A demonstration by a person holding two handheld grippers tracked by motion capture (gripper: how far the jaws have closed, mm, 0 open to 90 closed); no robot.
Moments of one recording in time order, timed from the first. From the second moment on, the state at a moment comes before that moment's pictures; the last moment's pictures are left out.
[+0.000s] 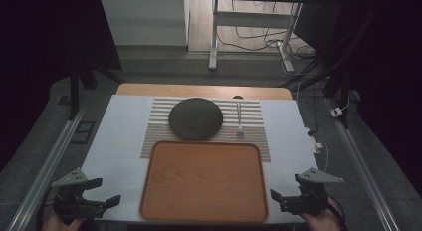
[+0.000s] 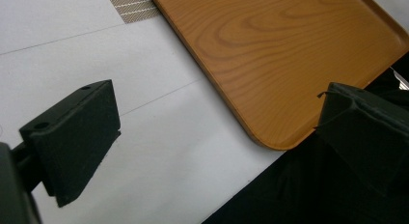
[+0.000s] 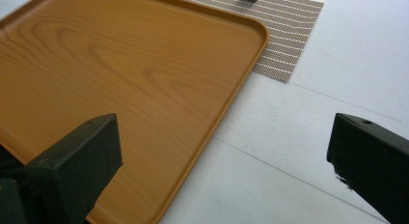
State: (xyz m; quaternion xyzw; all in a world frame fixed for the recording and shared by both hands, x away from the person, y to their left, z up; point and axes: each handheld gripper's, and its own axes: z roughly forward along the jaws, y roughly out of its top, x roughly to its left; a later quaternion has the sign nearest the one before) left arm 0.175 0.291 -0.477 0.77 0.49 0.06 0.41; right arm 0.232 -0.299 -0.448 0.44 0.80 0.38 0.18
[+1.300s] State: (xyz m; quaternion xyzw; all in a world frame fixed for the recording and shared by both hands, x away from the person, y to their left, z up) left arm 0.175 0.292 -0.478 0.77 0.49 0.06 0.41; right arm 0.266 -0.210 -0.467 0.24 0.91 0.19 0.28
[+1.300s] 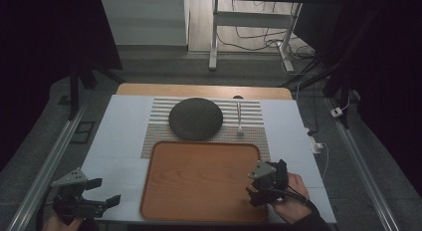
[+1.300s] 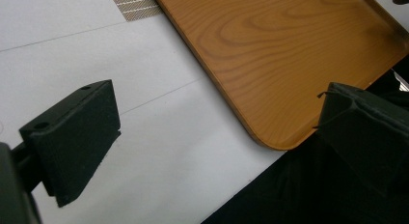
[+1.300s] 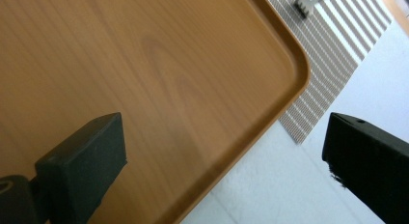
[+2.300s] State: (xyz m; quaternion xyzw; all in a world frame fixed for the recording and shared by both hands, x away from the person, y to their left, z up) left arm 0.175 0.292 -0.478 0.77 0.49 0.06 0.41; right arm 0.318 -0.169 -0.482 0.11 0.91 0.08 0.38
